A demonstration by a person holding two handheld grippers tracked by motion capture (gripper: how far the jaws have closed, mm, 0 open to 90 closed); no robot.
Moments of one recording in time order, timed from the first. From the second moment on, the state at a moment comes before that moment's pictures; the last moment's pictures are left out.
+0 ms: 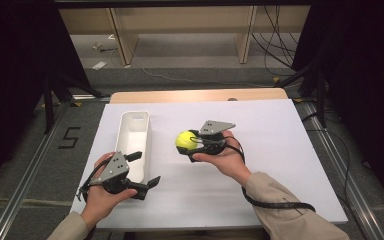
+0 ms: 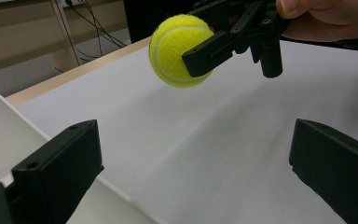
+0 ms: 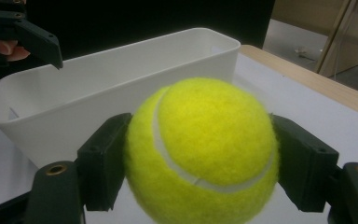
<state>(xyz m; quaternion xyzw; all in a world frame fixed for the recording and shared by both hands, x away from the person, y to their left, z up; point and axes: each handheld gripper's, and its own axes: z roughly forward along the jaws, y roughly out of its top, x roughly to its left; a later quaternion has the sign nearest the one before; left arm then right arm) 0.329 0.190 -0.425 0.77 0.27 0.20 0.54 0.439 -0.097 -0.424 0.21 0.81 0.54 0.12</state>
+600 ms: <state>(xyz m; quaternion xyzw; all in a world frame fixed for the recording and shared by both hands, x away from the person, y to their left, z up) 0.329 0.190 -0.425 0.77 0.28 0.20 0.54 0.444 -0.094 -0.421 0.22 0.80 0.54 0.12</state>
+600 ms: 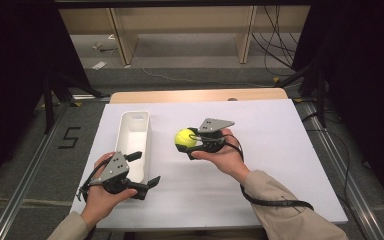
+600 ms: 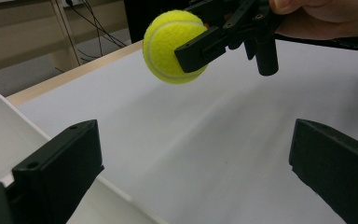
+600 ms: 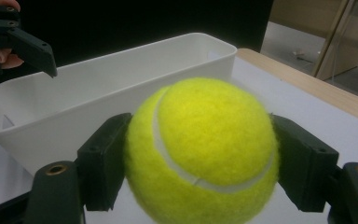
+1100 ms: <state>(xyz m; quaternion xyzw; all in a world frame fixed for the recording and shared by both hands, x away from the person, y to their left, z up) 0.329 0.190 -0.425 0.77 0.28 0.20 0.54 0.448 -0.090 -0.420 0.21 0.80 0.54 0.12</state>
